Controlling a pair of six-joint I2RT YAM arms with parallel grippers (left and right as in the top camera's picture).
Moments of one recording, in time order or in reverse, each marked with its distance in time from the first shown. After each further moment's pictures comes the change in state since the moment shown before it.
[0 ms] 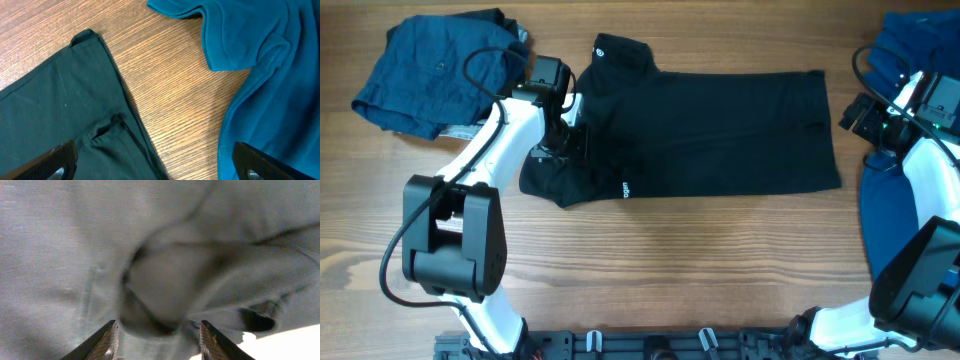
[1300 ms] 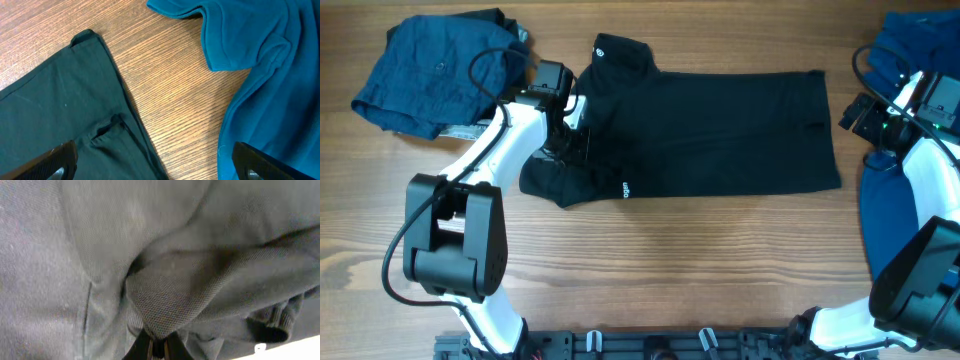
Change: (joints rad) left arm -0.006 0.000 -0.040 0.078 -0.027 0.038; right arm 0.000 0.000 0.000 0.000 0.000 0.000
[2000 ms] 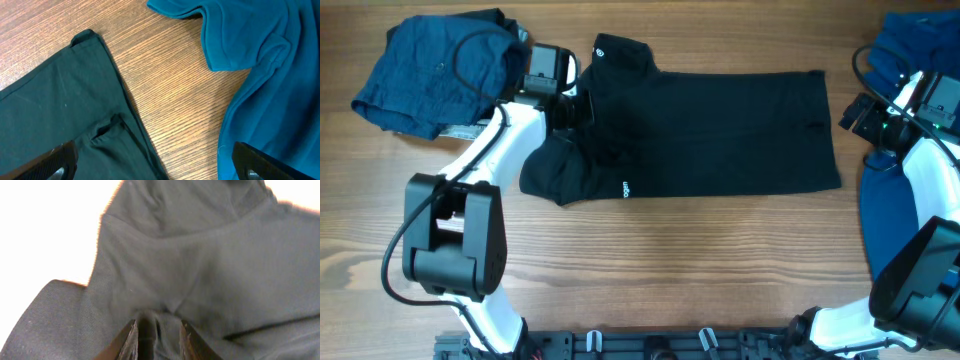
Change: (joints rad) left arm 0.014 0.001 0.008 0.354 0.004 -0.254; right arm 0.000 0.000 0.000 0.000 0.000 0.000
